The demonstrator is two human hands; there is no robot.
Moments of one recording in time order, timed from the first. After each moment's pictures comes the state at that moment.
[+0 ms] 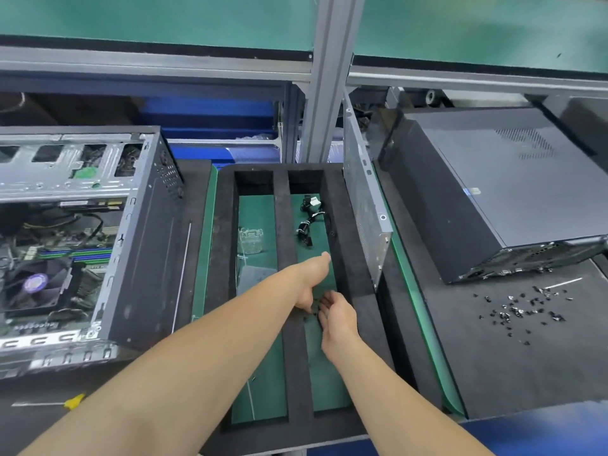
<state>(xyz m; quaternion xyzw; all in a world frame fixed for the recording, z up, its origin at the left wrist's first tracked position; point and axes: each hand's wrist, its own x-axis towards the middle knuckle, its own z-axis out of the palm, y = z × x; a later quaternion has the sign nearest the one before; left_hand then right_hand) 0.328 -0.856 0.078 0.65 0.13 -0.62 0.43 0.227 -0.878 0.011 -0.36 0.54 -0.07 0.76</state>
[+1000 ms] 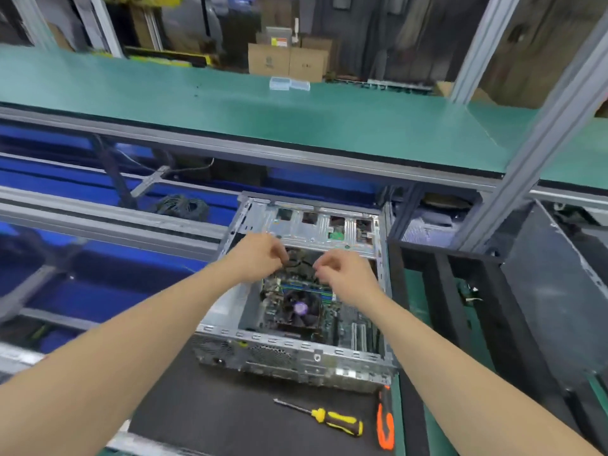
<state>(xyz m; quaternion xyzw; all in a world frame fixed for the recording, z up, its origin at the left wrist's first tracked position) 0.533 -0.396 0.233 0.94 -0.22 -0.14 0.23 0.447 -0.599 0.204 -0.89 0.07 0.00 0.45</state>
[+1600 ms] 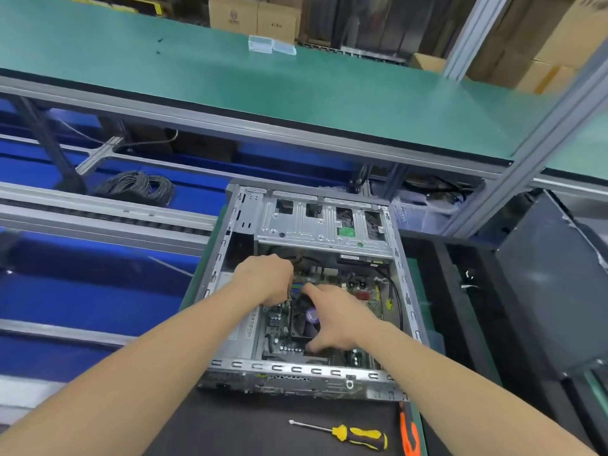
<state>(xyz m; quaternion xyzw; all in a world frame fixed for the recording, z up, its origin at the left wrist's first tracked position) 0.565 -0.411 0.181 0.93 -0.30 -0.22 -0.03 0.468 -0.565 0.140 -0.98 -0.05 0.18 0.09</state>
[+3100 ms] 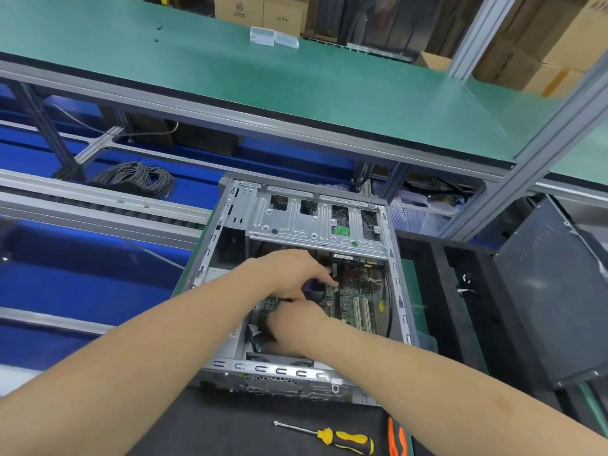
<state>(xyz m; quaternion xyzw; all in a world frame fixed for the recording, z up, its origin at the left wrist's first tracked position) 0.574 -0.450 0.184 0.82 -0.52 -0.22 0.00 0.480 -0.502 0.149 -0.94 -0.16 0.30 -0.08</state>
